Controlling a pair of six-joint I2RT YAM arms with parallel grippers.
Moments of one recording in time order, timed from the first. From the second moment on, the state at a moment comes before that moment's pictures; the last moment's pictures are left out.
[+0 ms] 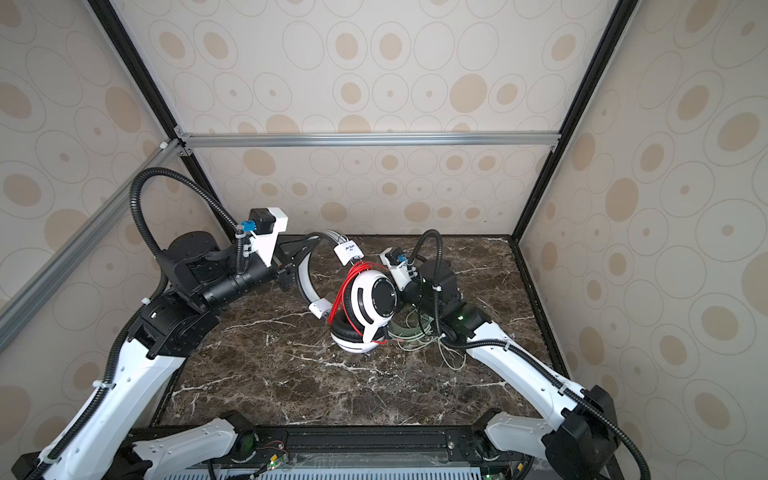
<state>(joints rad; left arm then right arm) -0.56 1.07 1.47 -0.41 0.27 0.11 0.62 1.19 0.98 -0.03 -0.21 -0.07</state>
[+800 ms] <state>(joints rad) -0.56 1.17 1.60 -0.35 0.22 -0.03 0.62 1.14 0.64 0.35 -0.30 0.11</state>
